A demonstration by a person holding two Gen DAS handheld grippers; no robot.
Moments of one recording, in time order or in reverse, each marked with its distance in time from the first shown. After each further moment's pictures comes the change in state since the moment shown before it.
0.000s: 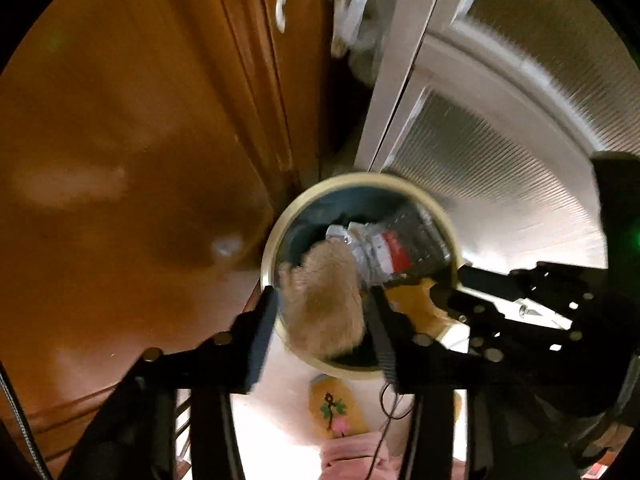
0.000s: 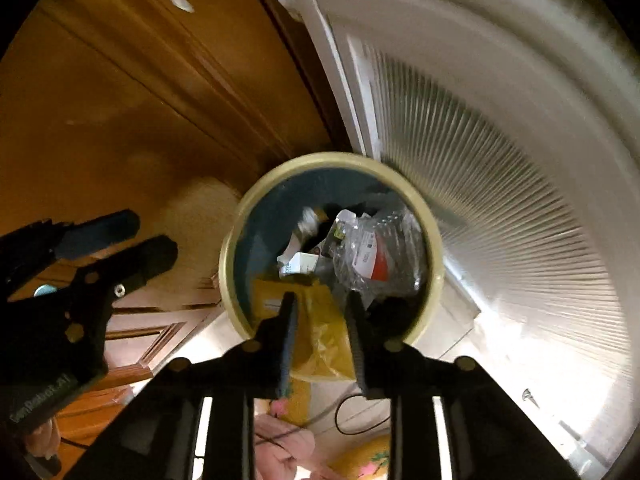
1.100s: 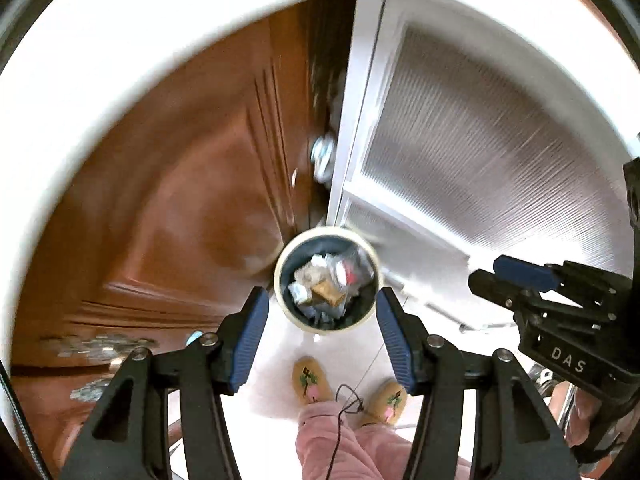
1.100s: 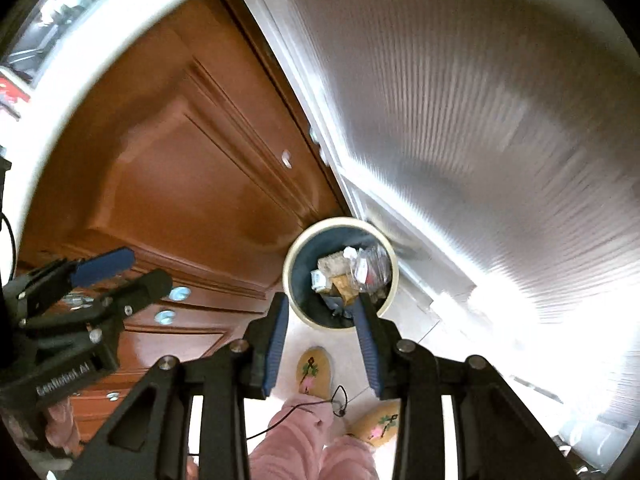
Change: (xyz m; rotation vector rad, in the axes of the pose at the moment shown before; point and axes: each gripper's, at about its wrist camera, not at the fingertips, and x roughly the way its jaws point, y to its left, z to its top) left arm -0.305 -0.027 -0.025 -0.071 -0.178 -0.010; right arm -0.307 0.049 -0.034 0.006 -0.196 0.004
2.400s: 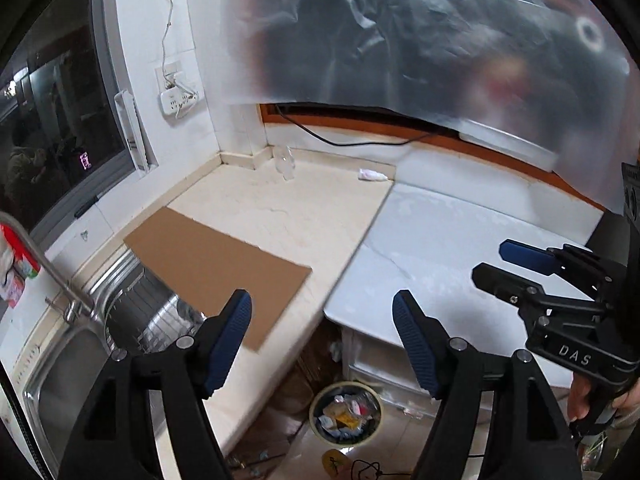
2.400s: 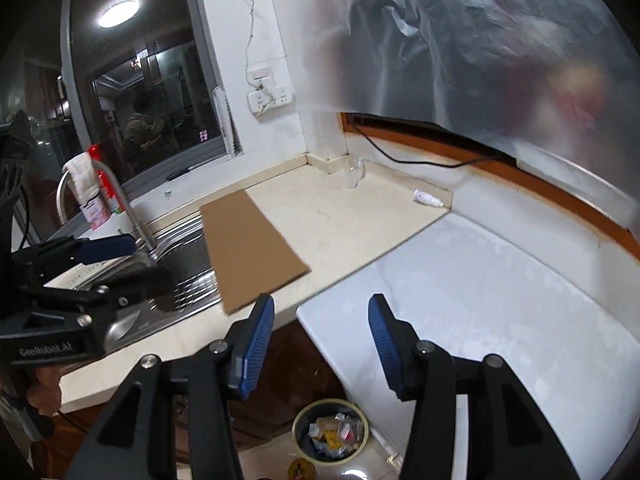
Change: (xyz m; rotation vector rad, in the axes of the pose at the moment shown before) left arm -0.285 -0.025 0.153 0.092 -0.451 0.082; right arm -0.266 0.043 0.144 -0.208 -0.531 0.016
